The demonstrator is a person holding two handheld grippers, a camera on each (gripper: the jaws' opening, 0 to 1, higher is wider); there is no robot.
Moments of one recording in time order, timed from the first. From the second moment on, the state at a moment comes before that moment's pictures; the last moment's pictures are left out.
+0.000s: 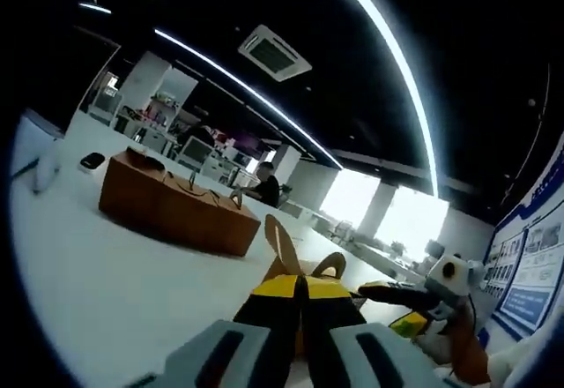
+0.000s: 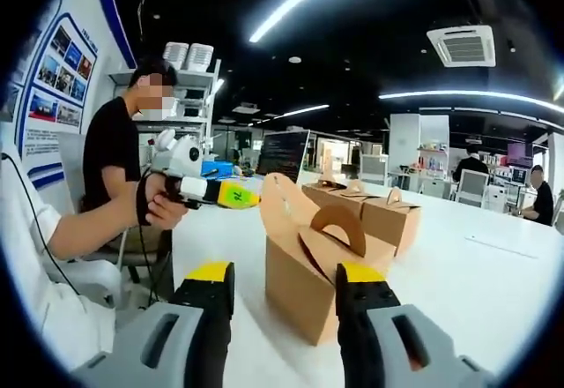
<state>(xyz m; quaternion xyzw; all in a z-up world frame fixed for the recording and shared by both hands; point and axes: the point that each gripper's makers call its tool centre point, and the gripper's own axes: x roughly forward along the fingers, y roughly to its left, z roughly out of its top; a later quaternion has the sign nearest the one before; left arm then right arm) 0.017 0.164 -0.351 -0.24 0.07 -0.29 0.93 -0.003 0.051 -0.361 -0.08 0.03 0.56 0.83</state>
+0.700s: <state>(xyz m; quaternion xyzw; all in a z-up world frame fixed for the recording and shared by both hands) 0.017 0.166 -0.387 -0.29 0.13 -0.27 0.91 -0.002 0.051 -0.362 -0.08 0.03 0.56 0.83</state>
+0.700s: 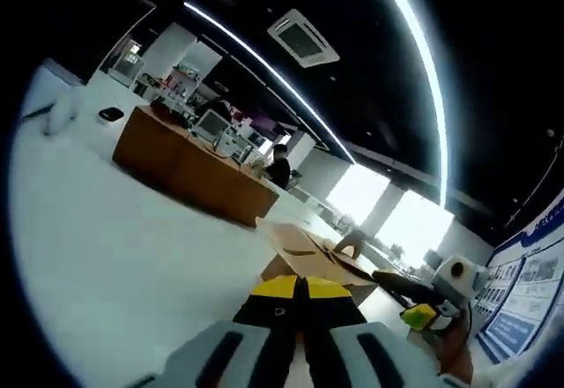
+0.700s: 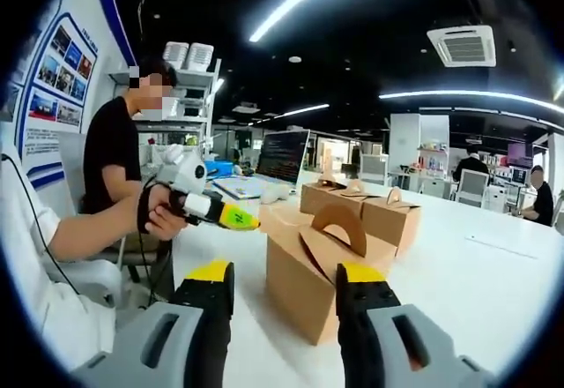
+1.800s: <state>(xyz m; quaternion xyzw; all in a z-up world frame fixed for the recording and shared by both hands) -0.002 0.136 -0.376 -0.18 0.11 -0.28 0.94 0.000 0.049 -0.362 -0.08 0.03 0.56 0.83</state>
